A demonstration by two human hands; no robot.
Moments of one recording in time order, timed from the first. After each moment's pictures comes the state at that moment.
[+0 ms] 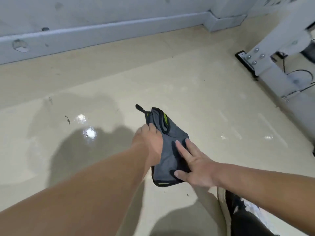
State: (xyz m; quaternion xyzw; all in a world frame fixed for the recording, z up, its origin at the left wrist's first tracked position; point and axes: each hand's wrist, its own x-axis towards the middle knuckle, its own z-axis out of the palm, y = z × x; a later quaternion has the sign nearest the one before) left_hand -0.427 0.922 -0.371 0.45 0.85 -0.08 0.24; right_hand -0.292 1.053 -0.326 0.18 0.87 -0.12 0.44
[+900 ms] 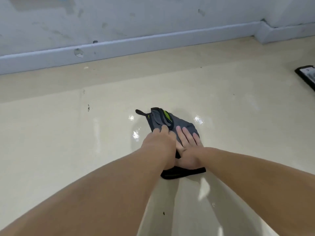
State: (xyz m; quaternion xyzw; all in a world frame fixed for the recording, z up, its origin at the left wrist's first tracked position) left_hand -0.372 1.015 -0.336 0.25 0.94 0.00 0.25; right_hand -0.355 1.160 -0.417 -0.09 0.92 -0.03 0.38
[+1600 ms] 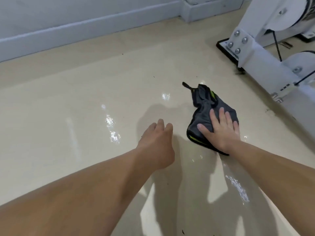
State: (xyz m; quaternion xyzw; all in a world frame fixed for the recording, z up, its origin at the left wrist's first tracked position) left_hand -0.278 1.265 -0.360 0.30 0.92 0.13 0.24; right_hand -0.224 1.510 -0.432 0.28 0.93 -0.12 0.19
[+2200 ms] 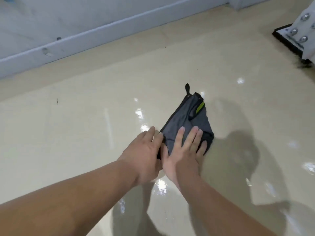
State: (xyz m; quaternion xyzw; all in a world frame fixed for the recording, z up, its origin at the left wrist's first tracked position) left_hand -0.263 1.120 -0.330 0.28 0.92 0.04 0.26; right_hand -0.220 1.232 -0.438 0.21 0.96 -0.12 0.15
